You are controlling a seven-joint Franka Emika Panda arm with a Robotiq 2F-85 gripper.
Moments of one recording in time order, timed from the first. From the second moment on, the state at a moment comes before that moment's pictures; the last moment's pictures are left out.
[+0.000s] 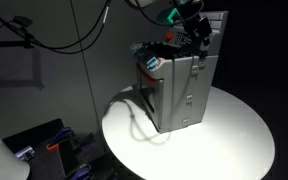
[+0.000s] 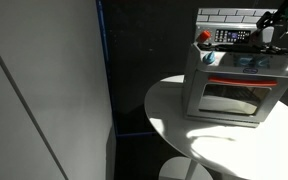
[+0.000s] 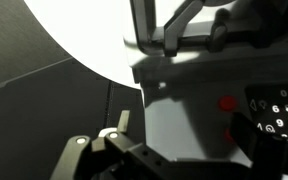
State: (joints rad) arm -0.03 0.22 -0.15 -1.83 -0.20 2.56 0.49
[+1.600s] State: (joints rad) arm -0.01 0.22 -0.17 -1.81 -0.22 2.54 0.48
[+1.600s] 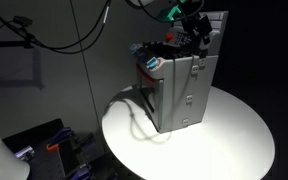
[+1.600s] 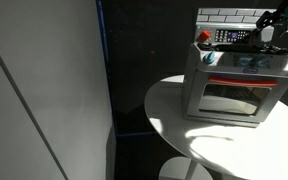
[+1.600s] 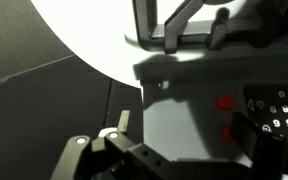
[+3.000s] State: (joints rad) arm -0.03 -0.04 -0.11 -1.84 0.02 1.79 -0.01
